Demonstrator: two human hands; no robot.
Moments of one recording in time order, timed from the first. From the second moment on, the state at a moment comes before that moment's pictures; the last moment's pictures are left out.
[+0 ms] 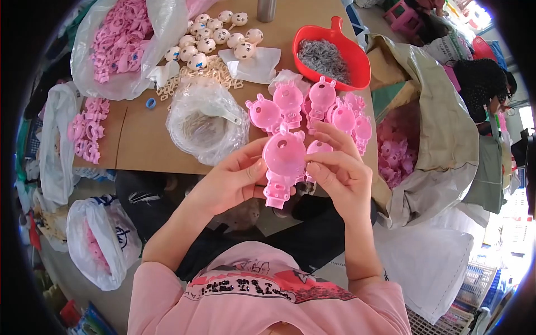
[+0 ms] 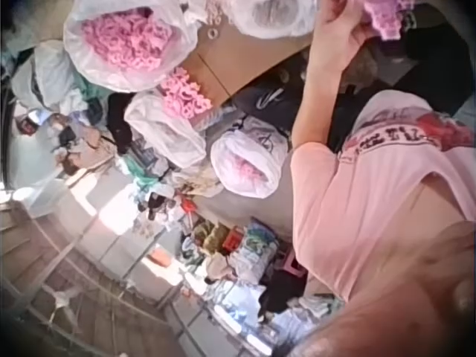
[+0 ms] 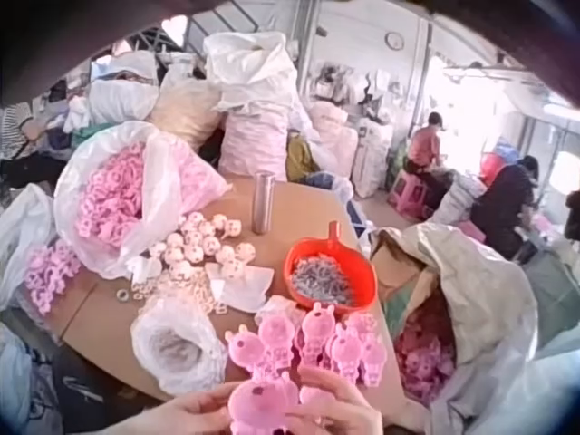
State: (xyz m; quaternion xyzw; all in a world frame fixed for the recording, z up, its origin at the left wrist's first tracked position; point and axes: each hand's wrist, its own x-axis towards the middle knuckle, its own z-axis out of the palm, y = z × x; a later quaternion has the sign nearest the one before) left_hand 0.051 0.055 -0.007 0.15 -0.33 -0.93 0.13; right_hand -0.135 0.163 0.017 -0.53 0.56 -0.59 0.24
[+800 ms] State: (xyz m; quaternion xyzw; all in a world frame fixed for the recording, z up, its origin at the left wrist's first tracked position) left_hand 0.055 0.055 -0.011 0.17 -0.33 -0.91 0.18; right_hand -0.109 0.165 0.012 -0.62 0.60 -0.49 0.13
